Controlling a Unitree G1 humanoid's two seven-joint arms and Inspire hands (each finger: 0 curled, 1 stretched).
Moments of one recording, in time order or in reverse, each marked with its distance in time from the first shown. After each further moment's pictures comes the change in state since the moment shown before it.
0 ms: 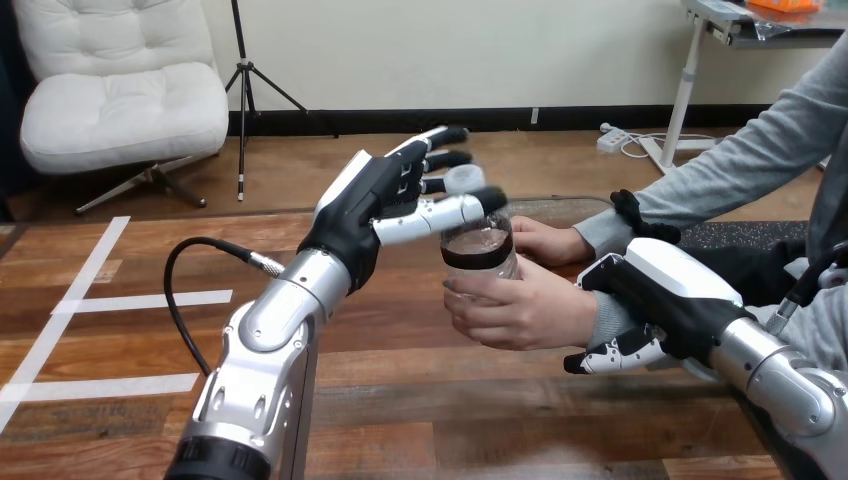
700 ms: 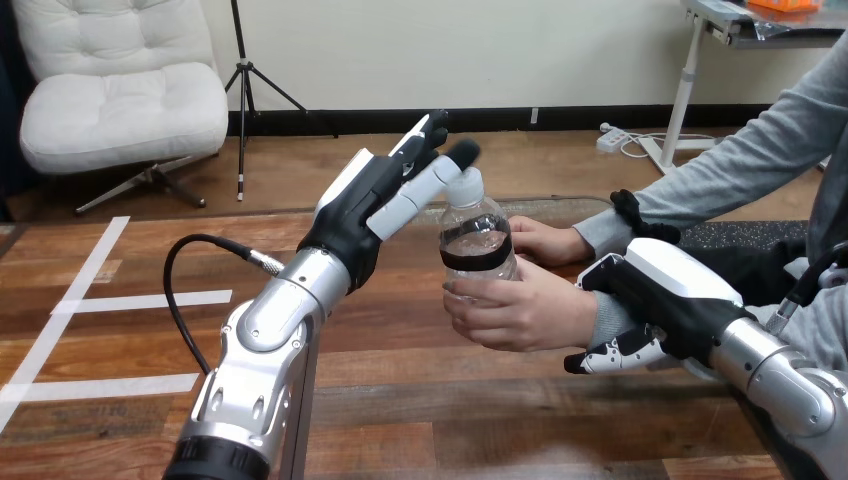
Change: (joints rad) left arm 0.000 0.004 0.000 0.001 0.005 -0.019 -0.014; right arm 0.000 0.000 0.000 0.000 0.000 0.000 0.000
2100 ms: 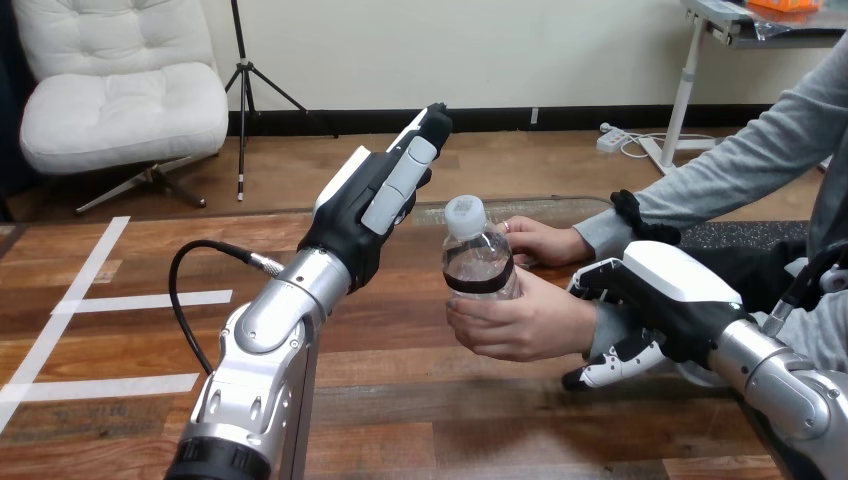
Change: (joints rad) left arm 0.000 -0.005 0.007 0.016 -0.079 -0.025 -0.009; right arm 0.000 -0.001 0.001 -0.004 -0.084 0.007 -0.041
